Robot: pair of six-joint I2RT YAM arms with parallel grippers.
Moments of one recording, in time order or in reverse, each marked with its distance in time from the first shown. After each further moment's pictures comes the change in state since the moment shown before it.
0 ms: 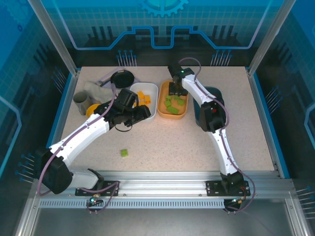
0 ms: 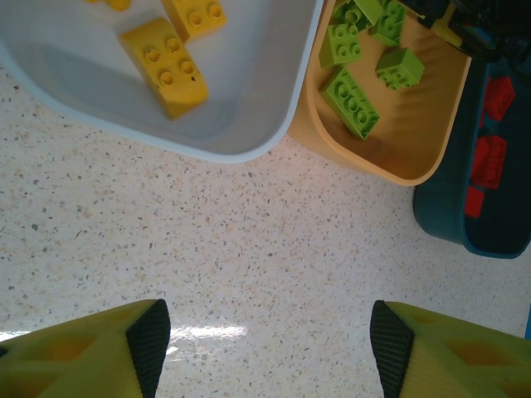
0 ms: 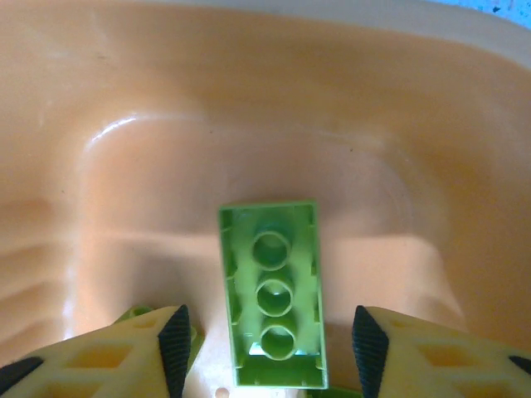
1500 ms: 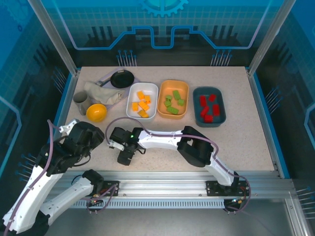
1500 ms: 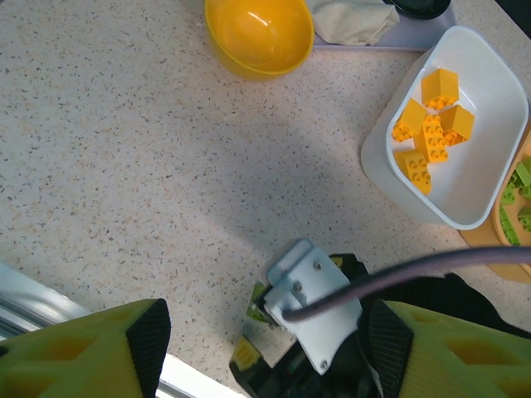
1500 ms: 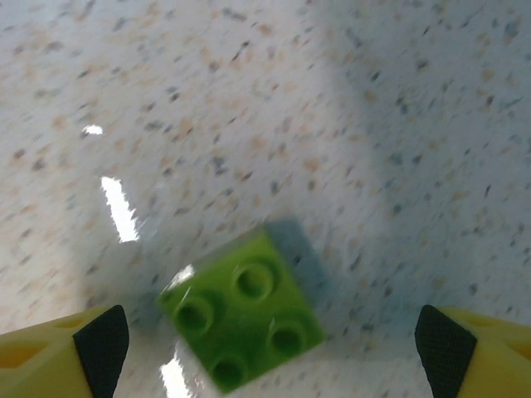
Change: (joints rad) left arm 0.000 -0.682 -0.062 -0.658 -0.484 -0.220; right arm 0.791 -0.280 -0.638 0.384 -0.086 -0.500
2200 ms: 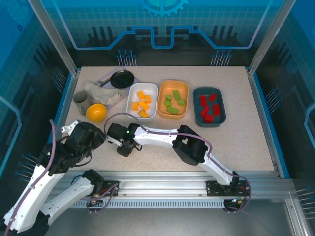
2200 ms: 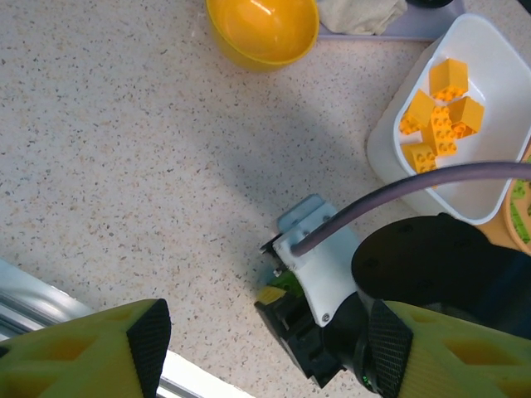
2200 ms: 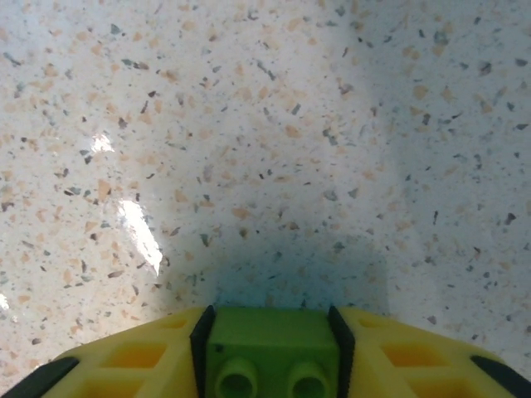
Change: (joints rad) left arm 0.000 0.001 -0.034 0.011 0.014 0.000; right arm -0.032 0.085 0.146 -0.099 -0.006 0.095
